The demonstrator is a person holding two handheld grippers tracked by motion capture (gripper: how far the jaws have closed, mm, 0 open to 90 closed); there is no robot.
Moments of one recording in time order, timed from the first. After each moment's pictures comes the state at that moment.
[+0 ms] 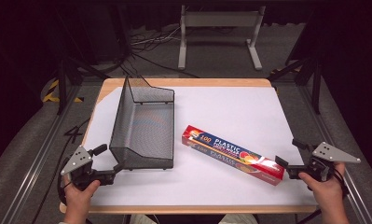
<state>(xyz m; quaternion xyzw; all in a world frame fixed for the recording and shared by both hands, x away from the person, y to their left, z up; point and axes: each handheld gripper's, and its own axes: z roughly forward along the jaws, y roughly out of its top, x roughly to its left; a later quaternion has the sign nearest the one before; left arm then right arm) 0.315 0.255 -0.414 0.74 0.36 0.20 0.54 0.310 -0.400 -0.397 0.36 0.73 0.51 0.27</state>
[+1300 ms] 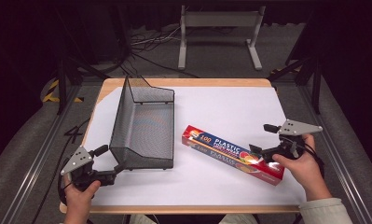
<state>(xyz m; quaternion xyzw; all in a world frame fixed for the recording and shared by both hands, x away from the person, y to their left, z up) 0.308 0.251 -0.410 0.73 0.37 0.19 0.54 0.361 -0.325 -0.356 0.31 0.81 0.46 0.21</state>
